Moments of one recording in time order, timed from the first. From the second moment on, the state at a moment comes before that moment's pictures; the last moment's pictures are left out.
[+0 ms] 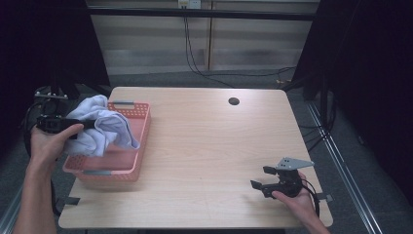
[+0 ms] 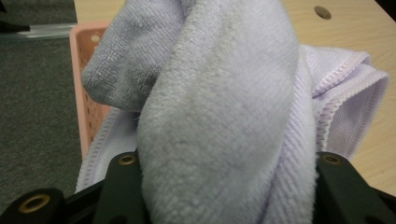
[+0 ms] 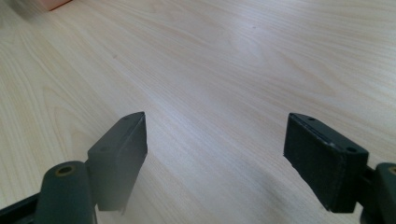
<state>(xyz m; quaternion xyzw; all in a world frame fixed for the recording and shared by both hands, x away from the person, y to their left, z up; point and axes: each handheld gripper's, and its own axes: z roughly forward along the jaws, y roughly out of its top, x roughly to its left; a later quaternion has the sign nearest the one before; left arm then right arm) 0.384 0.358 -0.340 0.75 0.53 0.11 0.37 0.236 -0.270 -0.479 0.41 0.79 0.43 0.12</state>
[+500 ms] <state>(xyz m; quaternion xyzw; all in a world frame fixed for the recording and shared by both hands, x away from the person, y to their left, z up) 0.385 0.340 -0.325 0.76 0.51 0.11 0.39 0.235 -0.271 -0.479 0.41 0.79 0.43 0.12</state>
